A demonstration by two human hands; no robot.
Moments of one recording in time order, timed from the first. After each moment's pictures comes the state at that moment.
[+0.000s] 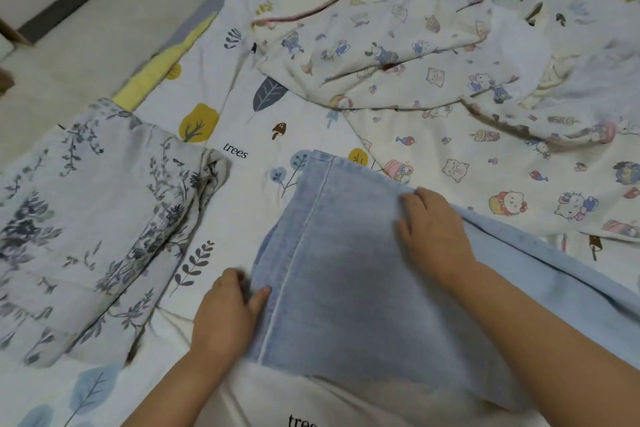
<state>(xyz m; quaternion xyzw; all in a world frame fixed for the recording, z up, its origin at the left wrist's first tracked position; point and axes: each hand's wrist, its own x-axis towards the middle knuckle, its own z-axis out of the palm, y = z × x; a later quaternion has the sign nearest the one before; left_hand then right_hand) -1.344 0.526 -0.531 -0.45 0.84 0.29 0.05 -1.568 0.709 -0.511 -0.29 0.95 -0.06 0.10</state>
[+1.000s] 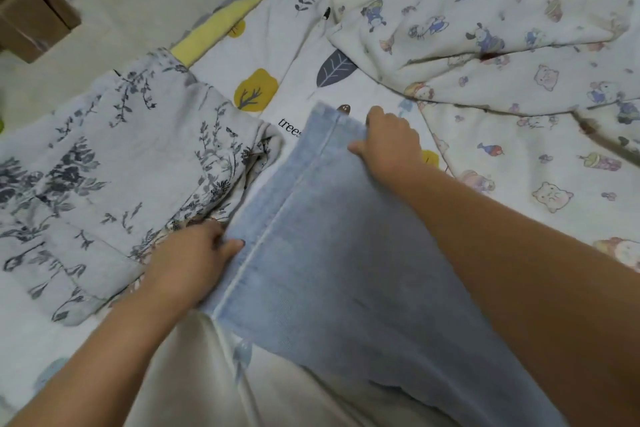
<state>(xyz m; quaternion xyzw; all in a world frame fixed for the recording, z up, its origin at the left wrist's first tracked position) -1.342 0.435 -0.494 -0.46 0.86 0.18 0.14 -1.605 0.515 -0.519 -0.36 0.91 -0.11 0.15</state>
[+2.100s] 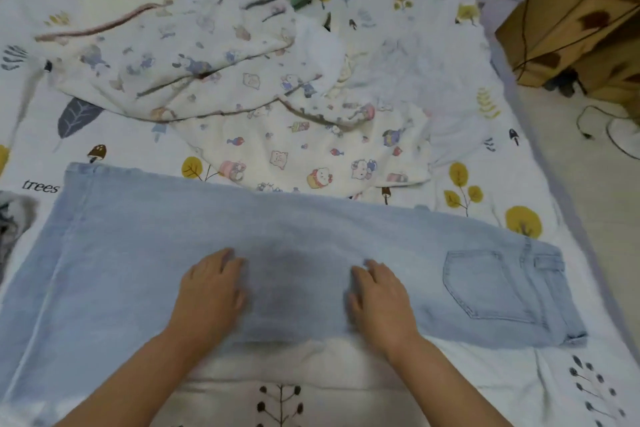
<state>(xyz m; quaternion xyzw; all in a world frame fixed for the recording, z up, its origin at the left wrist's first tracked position) -1.440 0.656 -0.483 -0.06 0.97 0.17 0.13 -1.483 0.901 -0.475 -0.13 0.97 -0.04 0.21</state>
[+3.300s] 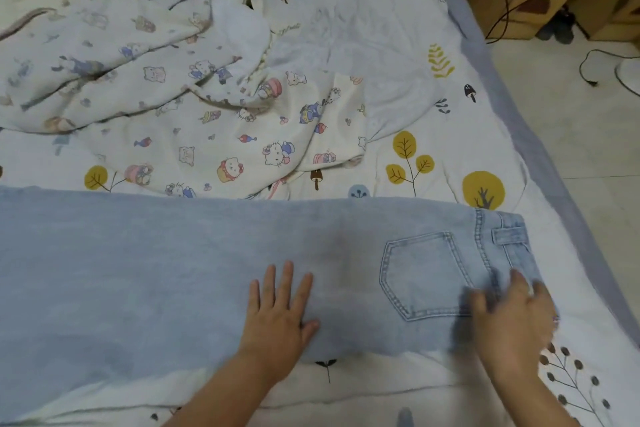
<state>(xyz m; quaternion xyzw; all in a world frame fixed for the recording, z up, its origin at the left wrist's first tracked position) -1.458 0.868 -0.542 0.05 0.98 0.08 0.16 -1.495 1.141 -0.483 0.30 0.94 -0.15 -0.01</state>
